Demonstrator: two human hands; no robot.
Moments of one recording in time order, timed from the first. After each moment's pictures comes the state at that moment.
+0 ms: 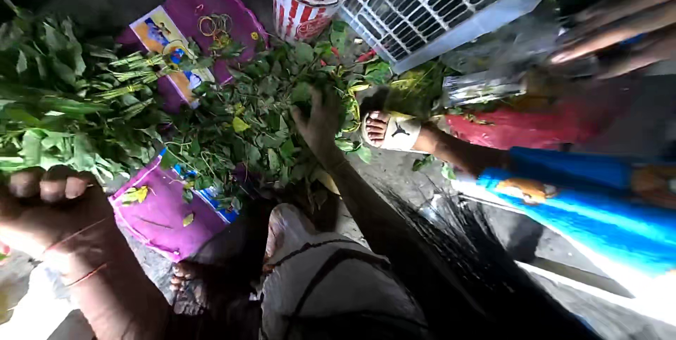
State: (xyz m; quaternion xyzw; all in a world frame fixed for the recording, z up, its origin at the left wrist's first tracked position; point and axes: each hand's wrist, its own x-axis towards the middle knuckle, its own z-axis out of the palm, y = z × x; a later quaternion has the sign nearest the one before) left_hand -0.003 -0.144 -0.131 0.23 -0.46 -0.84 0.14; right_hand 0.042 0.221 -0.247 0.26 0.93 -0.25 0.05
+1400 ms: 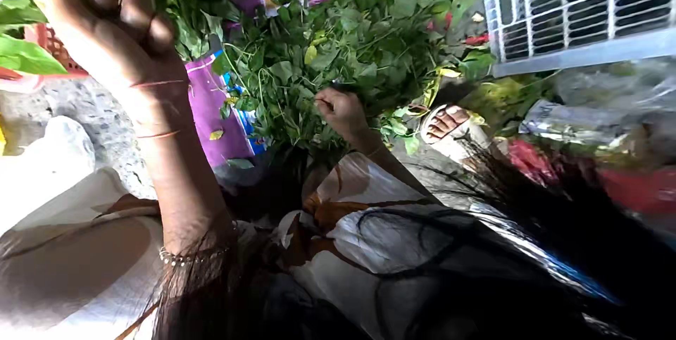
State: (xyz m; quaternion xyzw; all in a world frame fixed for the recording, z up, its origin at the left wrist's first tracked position) left_hand 0.000 -0.120 -0.097 0.23 -0.46 -0.83 0.24; right_hand 0.072 0.164 -0.259 -0.02 0.91 -0.33 0.24
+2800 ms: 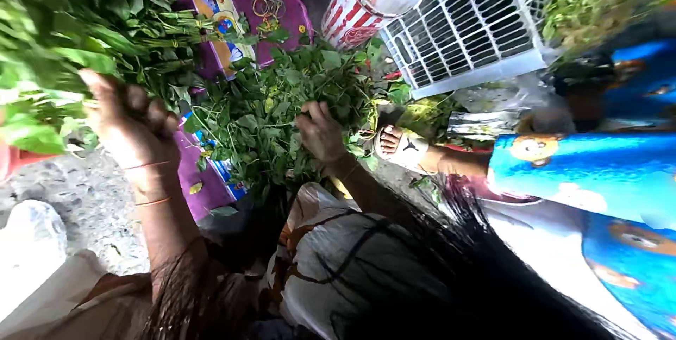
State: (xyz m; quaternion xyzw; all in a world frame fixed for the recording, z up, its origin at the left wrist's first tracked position) left_hand 0.001 -0.105 -0.111 0.23 -0.53 -0.81 0.10; right_hand 0.056 0.176 -0.240 -0.12 0.98 -0.15 0.01
